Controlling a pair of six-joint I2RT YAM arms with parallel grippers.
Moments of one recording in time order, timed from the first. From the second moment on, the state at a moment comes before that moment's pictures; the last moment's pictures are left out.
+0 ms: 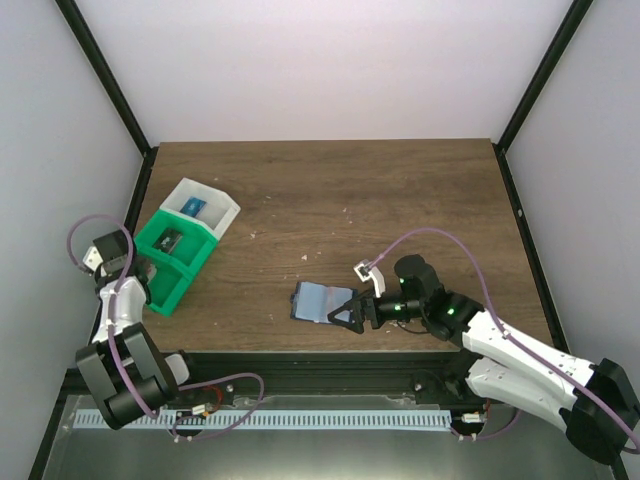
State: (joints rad) left arm 0.49 1.17 0.60 -0.30 -0.21 -0.69; right arm 0.77 0.86 0.48 -0.15 -0.65 0.59
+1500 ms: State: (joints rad) left arm 0.09 1.00 0.61 -0.27 0.63 -0.56; right arm 0.77 1.01 0.52 -0.30 -0.29 0.78
